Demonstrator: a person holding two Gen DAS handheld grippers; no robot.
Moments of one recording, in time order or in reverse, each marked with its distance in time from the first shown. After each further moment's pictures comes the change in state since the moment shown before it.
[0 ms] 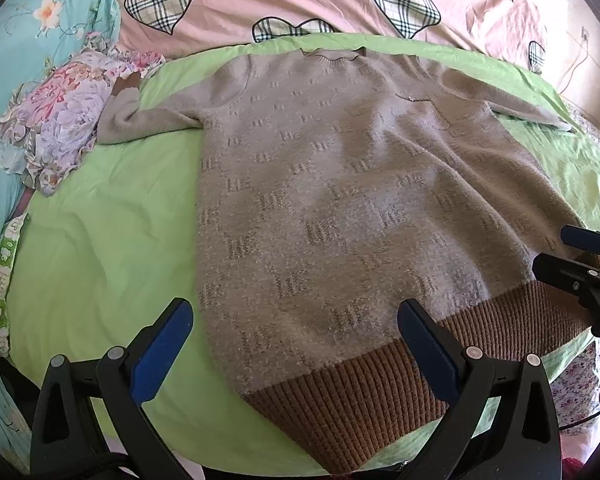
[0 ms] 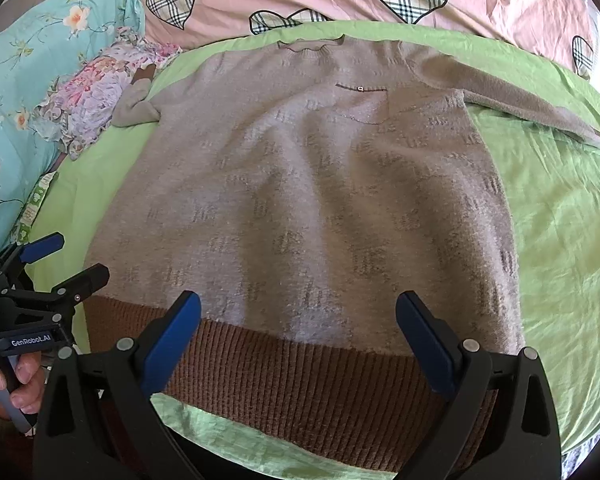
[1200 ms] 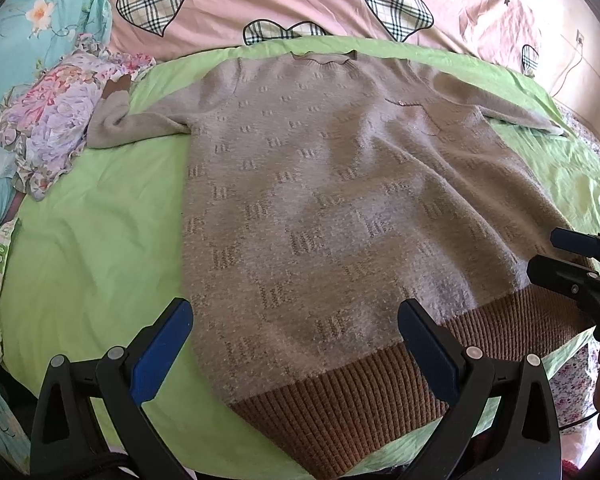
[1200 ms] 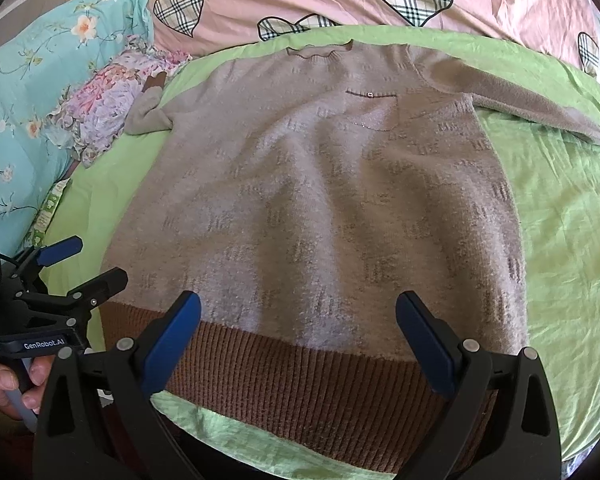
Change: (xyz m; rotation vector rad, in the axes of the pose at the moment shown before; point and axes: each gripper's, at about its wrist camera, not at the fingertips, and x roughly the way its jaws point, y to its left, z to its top) left arm -0.004 -0.007 -0.001 0.001 -0.052 -0.047; right arm -0.005 -0.001 0.005 0.010 -0.018 0.058
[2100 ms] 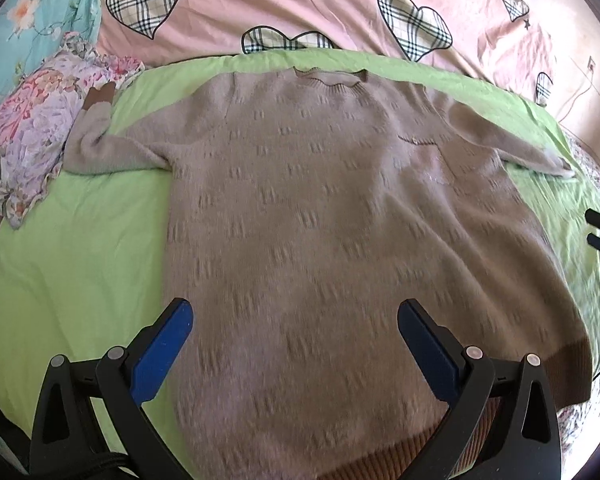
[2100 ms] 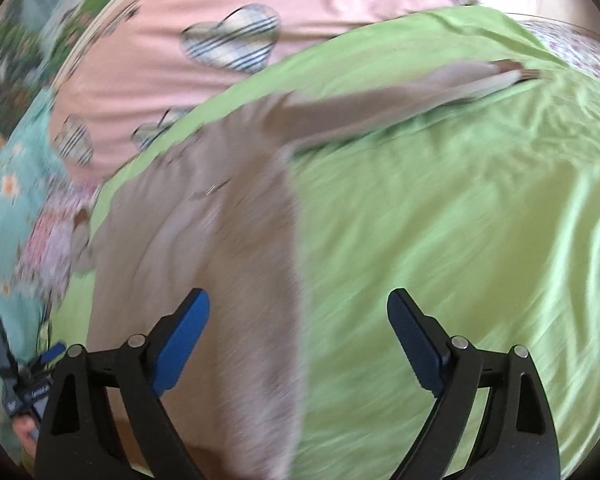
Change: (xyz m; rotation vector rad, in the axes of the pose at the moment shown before) left arm 0.040 0.006 0.077 -0.053 0.003 -0.030; right arm -0.044 -0.211 0.047 0.427 -0.159 -0.112
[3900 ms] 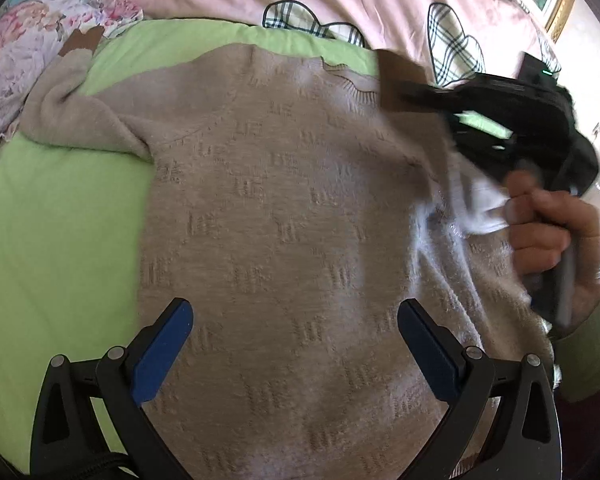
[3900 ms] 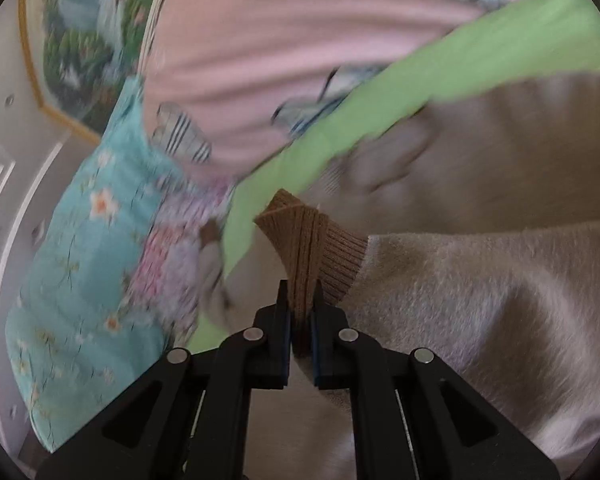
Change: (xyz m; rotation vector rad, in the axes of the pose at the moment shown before) left arm 0.072 0.058 0.046 -0.184 0.096 -0.187; right arm 0.204 0.252 0.072 -0.058 0.269 0.624
